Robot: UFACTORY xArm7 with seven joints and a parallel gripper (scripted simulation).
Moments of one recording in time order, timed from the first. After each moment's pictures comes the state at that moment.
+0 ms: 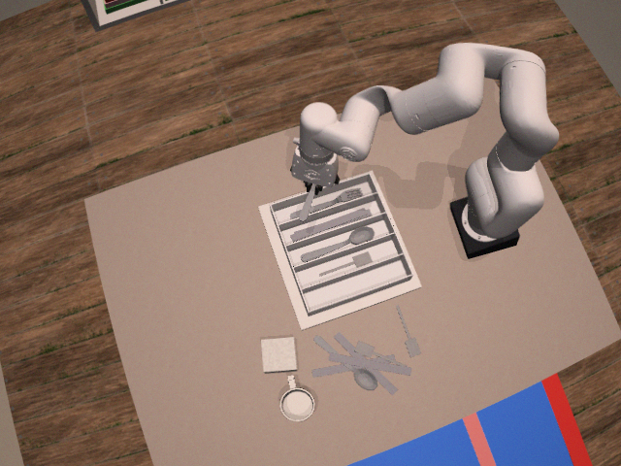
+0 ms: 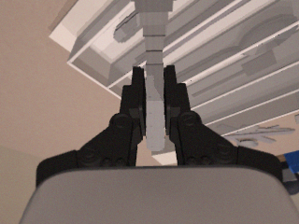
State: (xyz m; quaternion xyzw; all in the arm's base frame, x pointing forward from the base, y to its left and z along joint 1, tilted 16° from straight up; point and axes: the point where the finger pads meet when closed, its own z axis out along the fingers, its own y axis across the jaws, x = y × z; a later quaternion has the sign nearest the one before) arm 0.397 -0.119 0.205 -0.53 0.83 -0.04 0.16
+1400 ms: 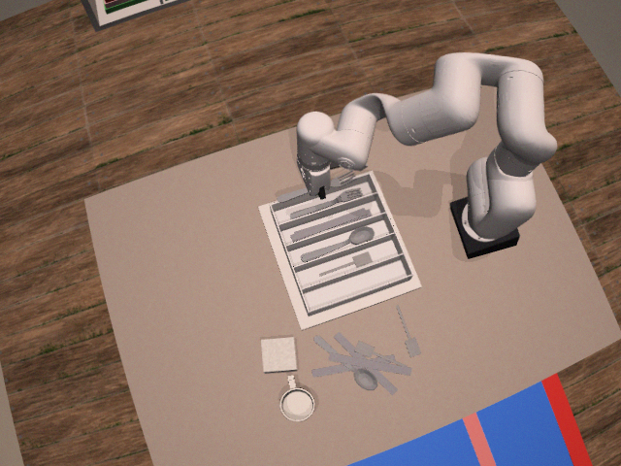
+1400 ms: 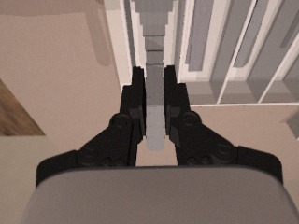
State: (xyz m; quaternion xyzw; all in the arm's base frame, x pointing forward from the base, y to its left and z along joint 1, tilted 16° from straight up) arm 0.398 -0.118 0.200 -0.11 0.98 0.00 0.14
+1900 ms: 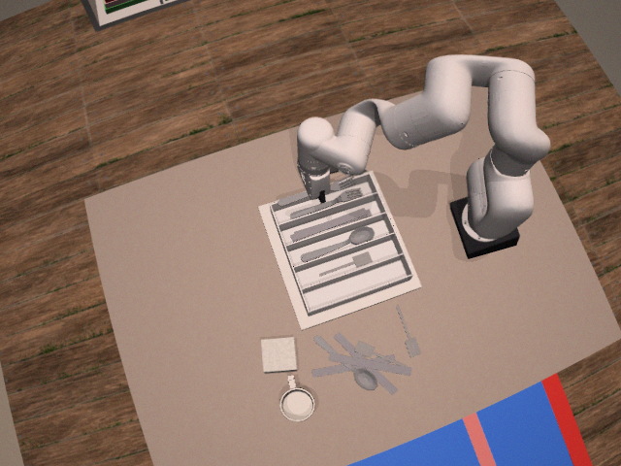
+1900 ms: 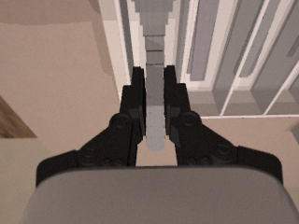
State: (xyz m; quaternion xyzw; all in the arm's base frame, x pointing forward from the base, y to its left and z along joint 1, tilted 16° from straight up) arm 0.403 -0.117 0.179 -0.11 0.98 0.00 0.14
